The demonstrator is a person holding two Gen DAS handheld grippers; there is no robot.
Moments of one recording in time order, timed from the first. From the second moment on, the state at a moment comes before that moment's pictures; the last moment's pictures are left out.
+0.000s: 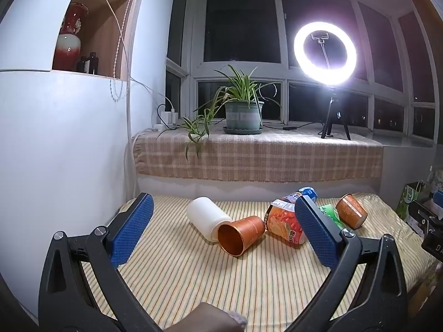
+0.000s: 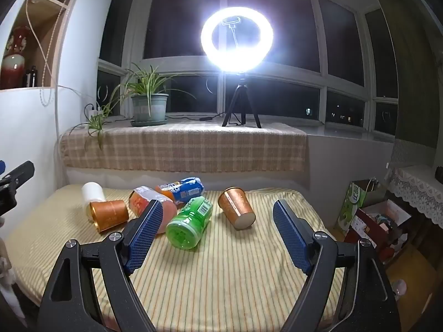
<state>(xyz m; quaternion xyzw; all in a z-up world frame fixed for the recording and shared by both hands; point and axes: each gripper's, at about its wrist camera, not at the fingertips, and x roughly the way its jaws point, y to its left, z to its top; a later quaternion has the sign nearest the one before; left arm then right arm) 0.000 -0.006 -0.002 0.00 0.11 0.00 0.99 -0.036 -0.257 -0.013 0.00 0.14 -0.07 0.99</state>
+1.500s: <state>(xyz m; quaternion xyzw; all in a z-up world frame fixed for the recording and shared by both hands) -0.009 -0.002 0.006 -0.01 0.11 -0.01 0.99 -0.044 -0.259 -0.009 0.00 0.14 -0.08 0.99</state>
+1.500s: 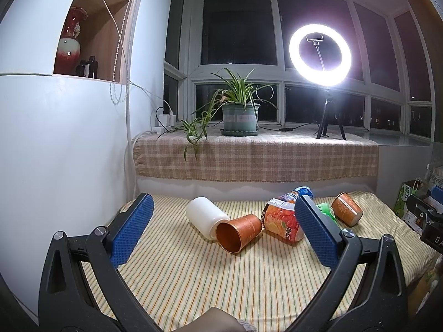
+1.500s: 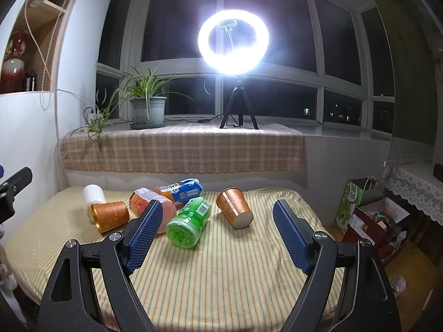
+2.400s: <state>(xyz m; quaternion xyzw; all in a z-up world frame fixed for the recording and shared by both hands) -0.012 -0.004 0.005 -0.01 0.11 -0.01 0.99 -0.046 -0.258 -0.007 0.00 0.13 -0.08 0.99</state>
